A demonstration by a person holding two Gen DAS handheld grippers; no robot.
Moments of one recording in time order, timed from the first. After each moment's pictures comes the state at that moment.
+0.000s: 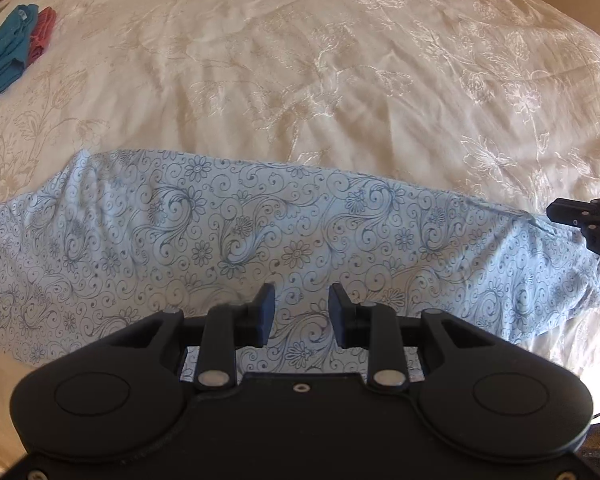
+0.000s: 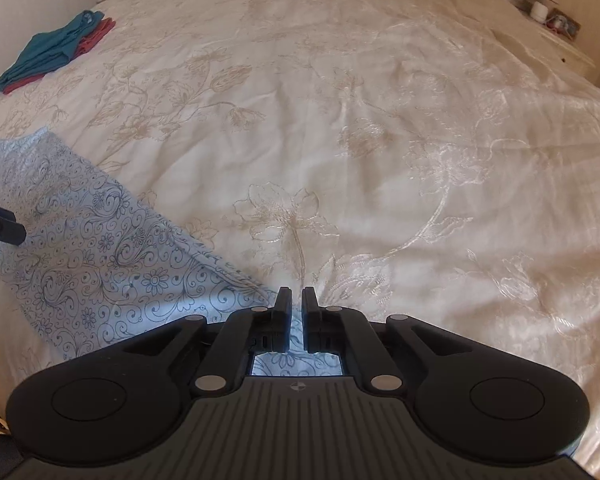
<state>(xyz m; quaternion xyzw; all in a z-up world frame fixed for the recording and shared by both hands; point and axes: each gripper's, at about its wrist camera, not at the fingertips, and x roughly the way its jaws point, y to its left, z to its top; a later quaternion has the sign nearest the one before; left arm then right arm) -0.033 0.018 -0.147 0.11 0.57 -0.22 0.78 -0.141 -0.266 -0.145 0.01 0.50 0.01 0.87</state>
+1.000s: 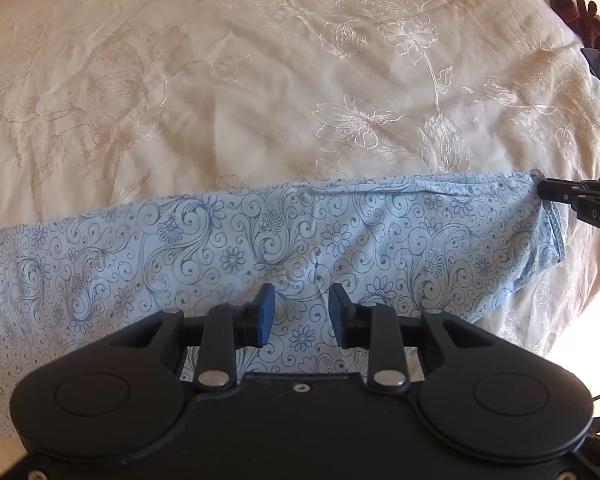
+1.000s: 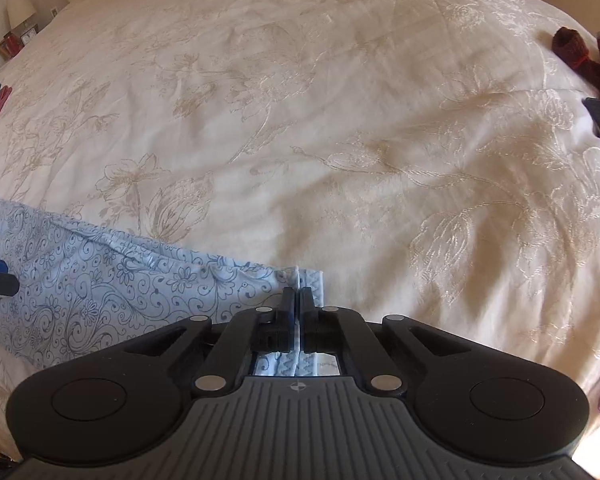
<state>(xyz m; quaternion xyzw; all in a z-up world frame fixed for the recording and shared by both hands) -0.063 -0.082 -0.161 0.18 0.57 -0.31 0.74 -0.212 -0.356 -0.163 0.11 0.49 -0.13 0.85</state>
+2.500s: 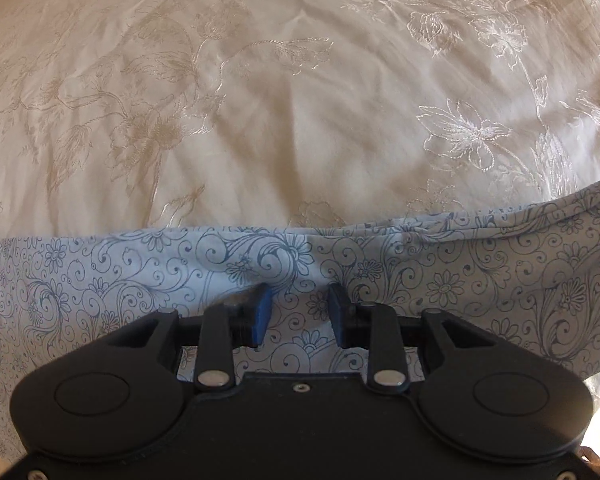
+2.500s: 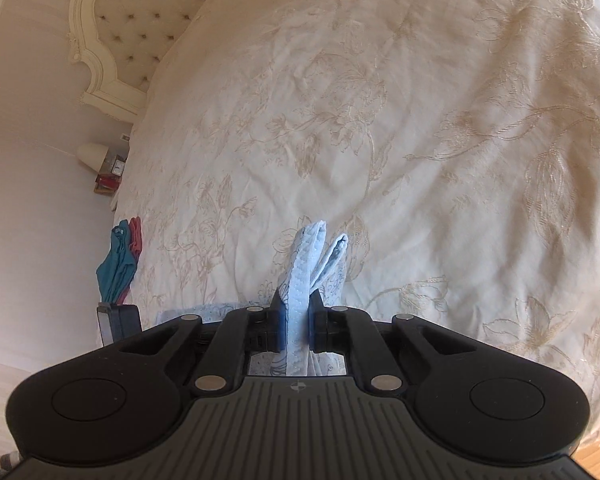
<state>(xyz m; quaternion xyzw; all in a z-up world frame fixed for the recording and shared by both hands) -0.014 -0.078 -0.209 0.20 0.56 -0.26 0.76 -0.212 -0.373 -0.115 0.43 0.42 0.01 0.80</state>
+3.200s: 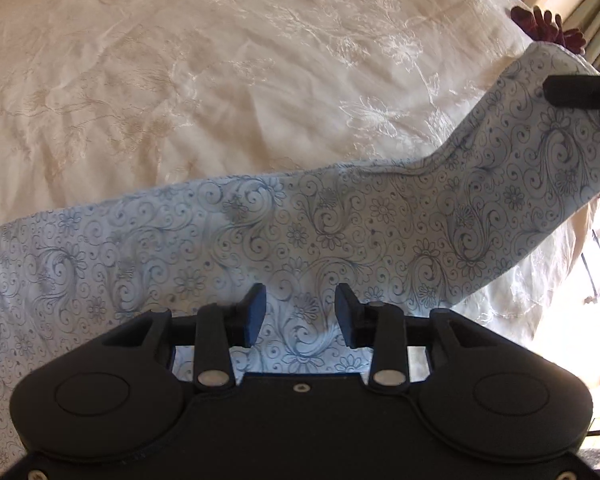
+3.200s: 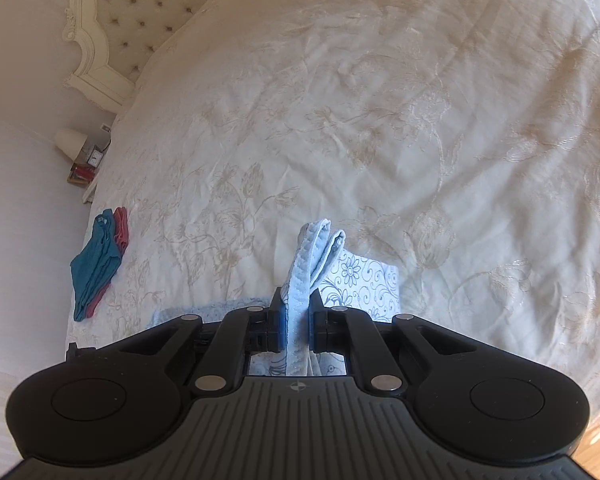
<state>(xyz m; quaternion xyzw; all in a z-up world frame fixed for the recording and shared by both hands) -0.035 0.003 -0.162 0.15 0.53 -0.38 0.74 -0.175 -0.263 -0.074 0.37 0.42 -0.04 0.83</state>
